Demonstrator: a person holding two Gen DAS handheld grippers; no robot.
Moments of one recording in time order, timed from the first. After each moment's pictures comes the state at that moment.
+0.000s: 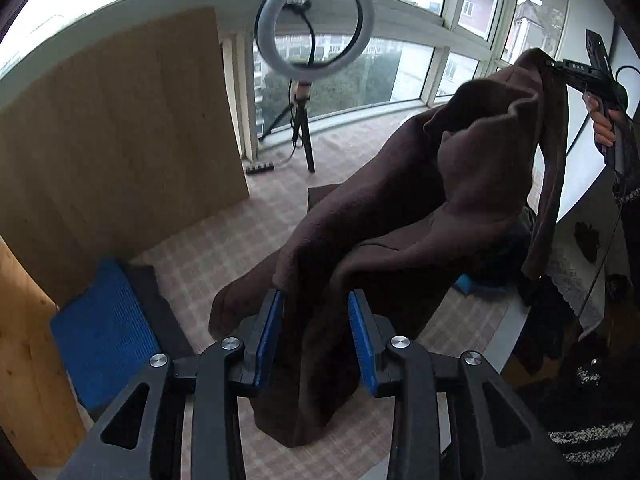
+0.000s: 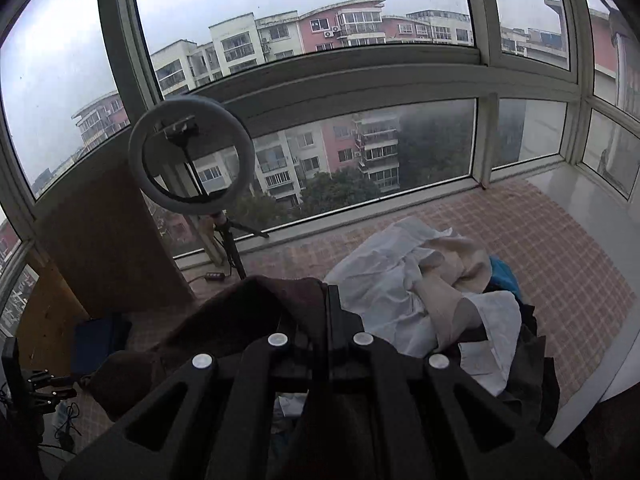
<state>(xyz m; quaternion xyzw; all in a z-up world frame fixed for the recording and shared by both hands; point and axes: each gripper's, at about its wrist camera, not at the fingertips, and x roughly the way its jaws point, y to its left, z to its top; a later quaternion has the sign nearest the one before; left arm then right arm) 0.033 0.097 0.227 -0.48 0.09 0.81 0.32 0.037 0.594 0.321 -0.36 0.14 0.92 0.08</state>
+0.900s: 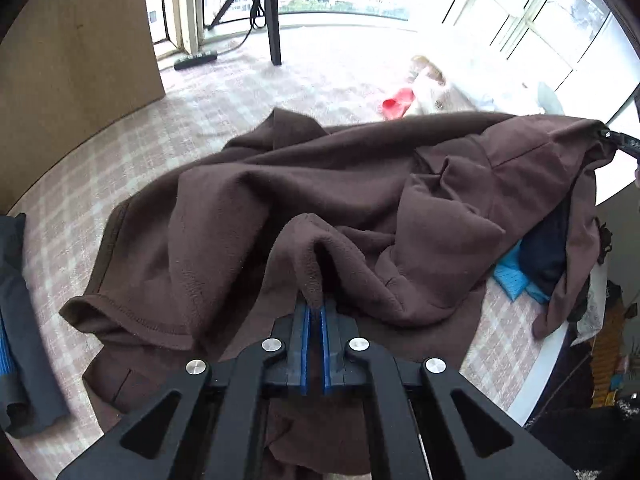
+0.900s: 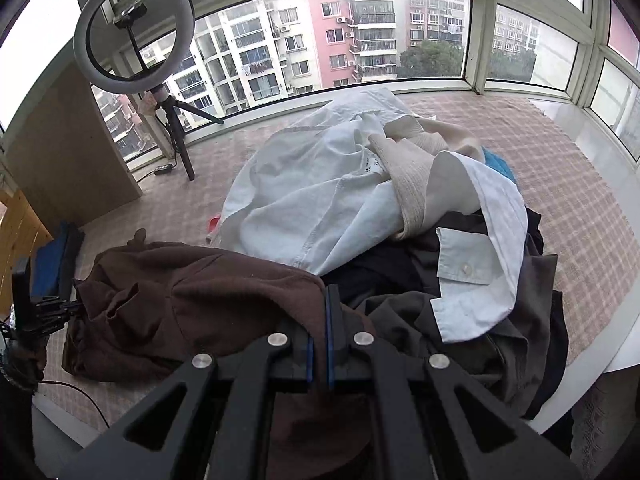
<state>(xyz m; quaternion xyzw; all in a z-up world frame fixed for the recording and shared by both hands) -0.058 0.197 0.087 -0.52 0.08 0.79 0.32 0.060 0.642 0.191 -0.46 0.11 0.88 0.06</state>
